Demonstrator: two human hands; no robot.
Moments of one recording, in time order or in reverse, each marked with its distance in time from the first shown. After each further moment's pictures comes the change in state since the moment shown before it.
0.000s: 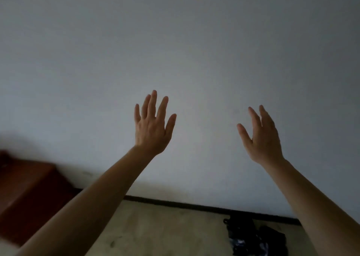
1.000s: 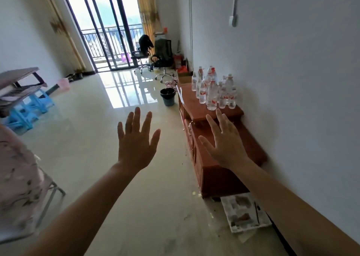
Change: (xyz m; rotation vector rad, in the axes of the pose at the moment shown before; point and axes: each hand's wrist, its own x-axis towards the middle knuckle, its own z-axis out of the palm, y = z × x) left_hand -0.431 -0.702 -0.335 0.765 0.028 -1.177; right_hand -0.179 -0.957 0.437 0.526 -0.619 -1.248
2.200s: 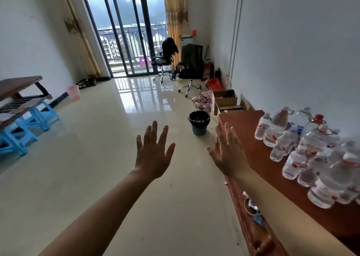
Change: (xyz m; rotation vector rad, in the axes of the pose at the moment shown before) left_hand 0.682 -0.432 0.405 0.009 -0.264 -0.075; right_hand 0.816 -0.058 0.457 0.104 -0.097 0.054
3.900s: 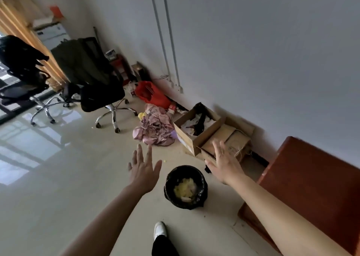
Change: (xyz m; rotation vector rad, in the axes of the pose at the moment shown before) left_hand 1.268 -0.095 0.465 -0.145 -0.515 0.358; right_hand 1.053 0.326 0.378 0.103 -0.178 0.853
